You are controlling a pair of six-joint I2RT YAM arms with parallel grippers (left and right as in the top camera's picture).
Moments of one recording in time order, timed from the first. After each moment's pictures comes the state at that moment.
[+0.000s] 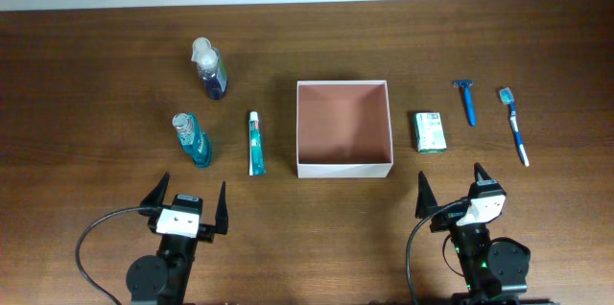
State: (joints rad) left arm -0.01 0.01 0.01 -0.06 0.14 0.16; right arm 0.01 0.01 0.01 -0.06 -0.12 0.04
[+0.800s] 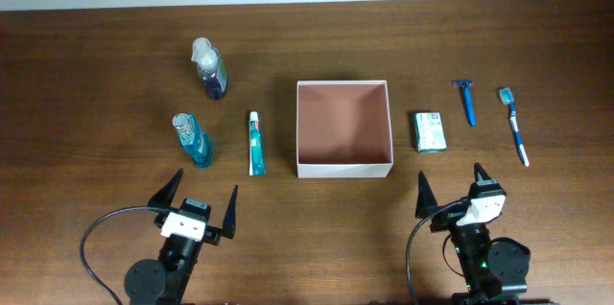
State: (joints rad) left arm -0.01 0.01 0.01 0.01 0.30 0.16; right arm 0.01 0.01 0.01 -0.06 -0.12 0.04
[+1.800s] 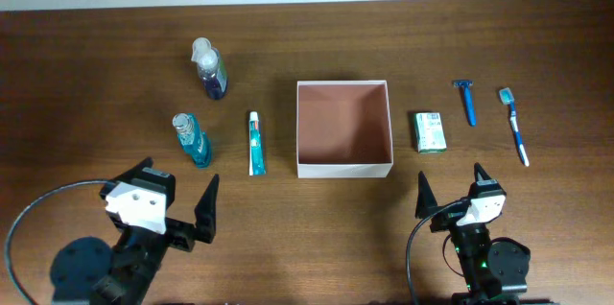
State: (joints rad) left arm -0.01 0.44 0.85 -0.66 0.27 0.08; right arm 0.01 0.01 0.01 -0.06 -0.12 0.04
